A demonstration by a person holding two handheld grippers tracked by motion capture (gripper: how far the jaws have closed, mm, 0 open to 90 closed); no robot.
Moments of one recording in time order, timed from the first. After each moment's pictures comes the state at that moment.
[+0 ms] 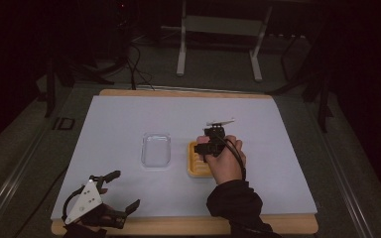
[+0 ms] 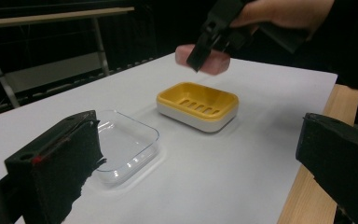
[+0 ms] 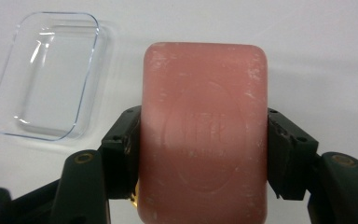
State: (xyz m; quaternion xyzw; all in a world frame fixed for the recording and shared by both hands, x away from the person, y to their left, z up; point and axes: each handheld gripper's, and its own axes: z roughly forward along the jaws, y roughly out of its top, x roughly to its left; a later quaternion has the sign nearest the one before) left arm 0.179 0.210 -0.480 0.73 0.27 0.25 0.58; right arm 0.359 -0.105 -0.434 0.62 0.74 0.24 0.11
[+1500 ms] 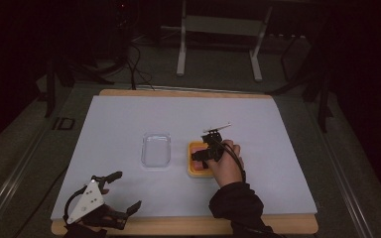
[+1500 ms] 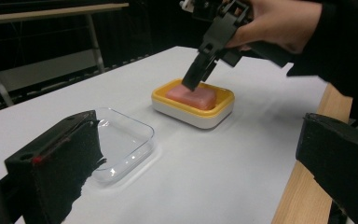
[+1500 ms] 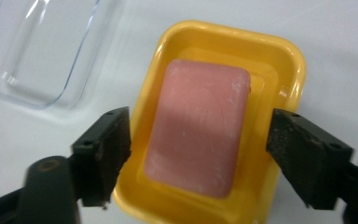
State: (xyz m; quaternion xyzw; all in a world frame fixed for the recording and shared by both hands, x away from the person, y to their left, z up) left arm 0.180 0.208 -0.481 0.74 0.26 0.24 0.57; right arm 0.368 -0.114 -0.466 0.55 0.79 0.25 0.06
